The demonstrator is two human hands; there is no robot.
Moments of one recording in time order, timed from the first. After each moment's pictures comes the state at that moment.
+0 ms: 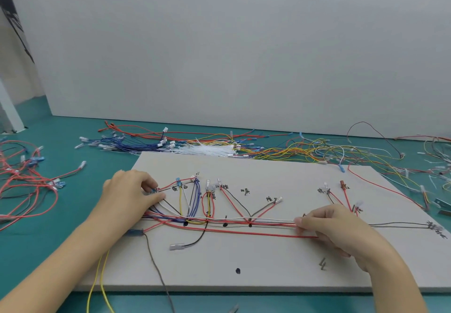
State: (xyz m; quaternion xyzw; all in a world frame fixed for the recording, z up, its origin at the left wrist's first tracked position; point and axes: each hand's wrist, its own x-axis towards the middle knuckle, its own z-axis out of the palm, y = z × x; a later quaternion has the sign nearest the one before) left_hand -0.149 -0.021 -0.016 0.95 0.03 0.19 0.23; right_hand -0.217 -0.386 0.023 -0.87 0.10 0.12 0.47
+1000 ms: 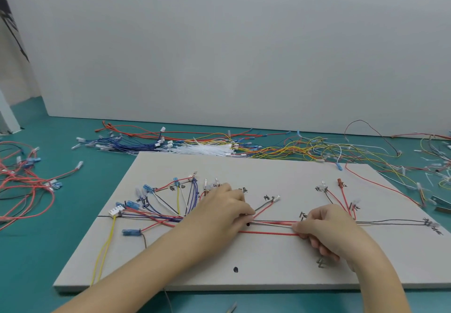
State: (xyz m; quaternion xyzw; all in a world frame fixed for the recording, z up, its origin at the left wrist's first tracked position) left_hand -0.182 -0.151 -0.008 0.91 -0.34 0.11 0.21; right_hand -0.214 -0.382 0.010 -0.88 0.16 0.08 0.45
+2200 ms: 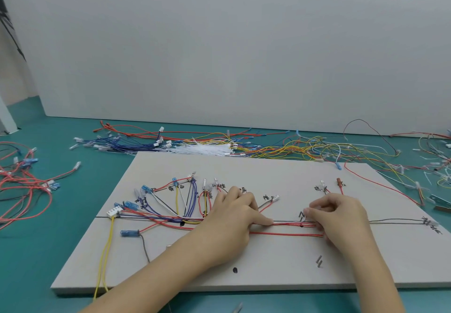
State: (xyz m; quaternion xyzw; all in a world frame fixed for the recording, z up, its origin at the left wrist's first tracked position) left_hand -0.179 -0.175 -0.021 0.92 -0.34 0.07 0.19; right_hand -0.202 -0.391 -0.002 -0.87 0.17 -0.15 0.44
